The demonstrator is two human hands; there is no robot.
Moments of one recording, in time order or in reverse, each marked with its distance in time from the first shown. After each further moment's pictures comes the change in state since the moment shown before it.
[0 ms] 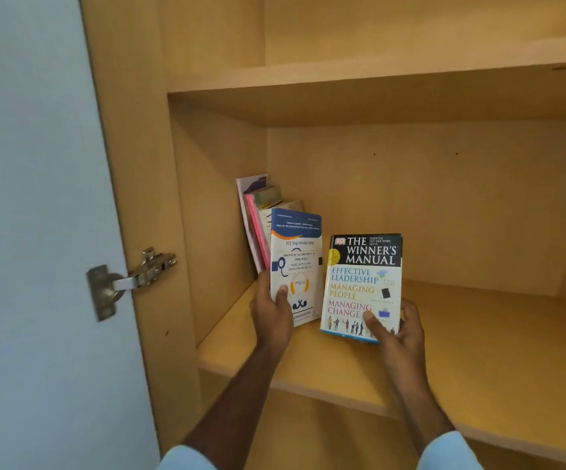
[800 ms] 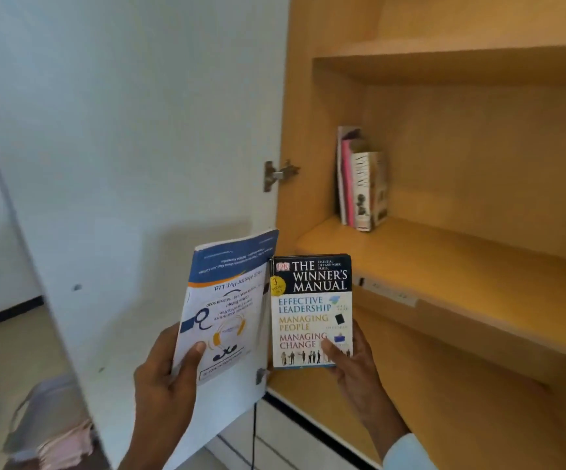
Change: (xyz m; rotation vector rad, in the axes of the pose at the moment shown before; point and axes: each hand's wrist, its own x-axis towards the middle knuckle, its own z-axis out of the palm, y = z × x) left_hand -0.348 0.133 -0.336 0.257 0.277 0.058; right_hand -0.293 -0.013 0.012 0.374 -0.608 0.478
